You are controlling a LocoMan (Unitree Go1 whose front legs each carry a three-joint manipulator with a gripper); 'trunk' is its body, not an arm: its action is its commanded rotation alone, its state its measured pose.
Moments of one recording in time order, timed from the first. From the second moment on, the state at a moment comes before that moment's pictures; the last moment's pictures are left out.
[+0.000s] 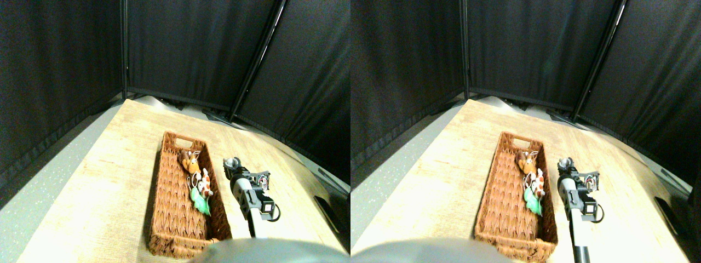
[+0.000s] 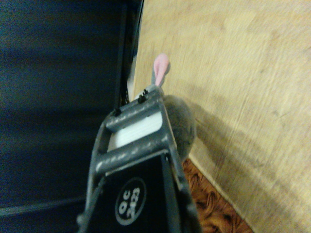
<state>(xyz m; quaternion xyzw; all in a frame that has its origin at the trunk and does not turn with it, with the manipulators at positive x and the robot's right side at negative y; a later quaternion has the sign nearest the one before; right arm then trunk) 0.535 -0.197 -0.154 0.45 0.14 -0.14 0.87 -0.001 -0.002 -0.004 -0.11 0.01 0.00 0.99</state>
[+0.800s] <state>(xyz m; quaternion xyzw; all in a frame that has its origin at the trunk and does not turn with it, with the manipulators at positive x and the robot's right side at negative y) 0.546 -0.152 -0.139 0.48 0.16 -0.06 0.86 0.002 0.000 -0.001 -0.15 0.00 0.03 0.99</state>
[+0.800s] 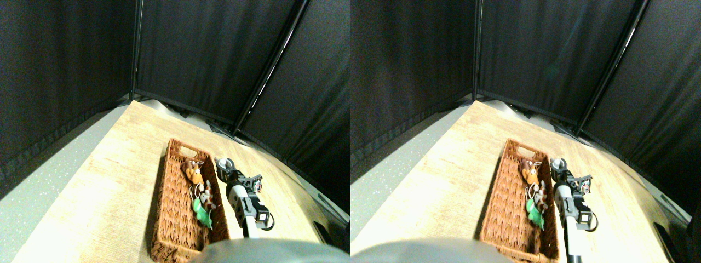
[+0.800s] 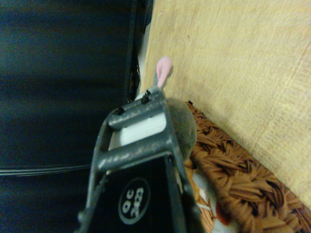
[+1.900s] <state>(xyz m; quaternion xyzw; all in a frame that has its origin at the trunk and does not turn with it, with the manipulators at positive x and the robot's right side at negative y) 0.543 -0.099 -0.122 0.51 0.19 0.00 0.84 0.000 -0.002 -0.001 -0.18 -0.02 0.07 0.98</state>
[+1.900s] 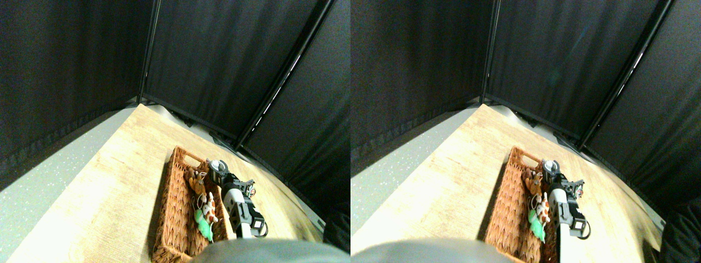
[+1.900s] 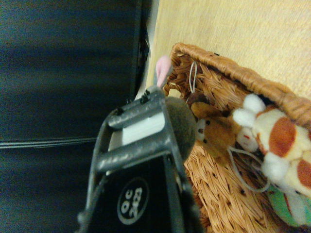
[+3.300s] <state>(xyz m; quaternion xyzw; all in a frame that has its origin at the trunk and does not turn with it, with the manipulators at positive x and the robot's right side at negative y) 0.548 -0.171 -0.133 0.51 0.14 -0.11 0.84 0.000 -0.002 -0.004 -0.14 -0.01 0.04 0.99</state>
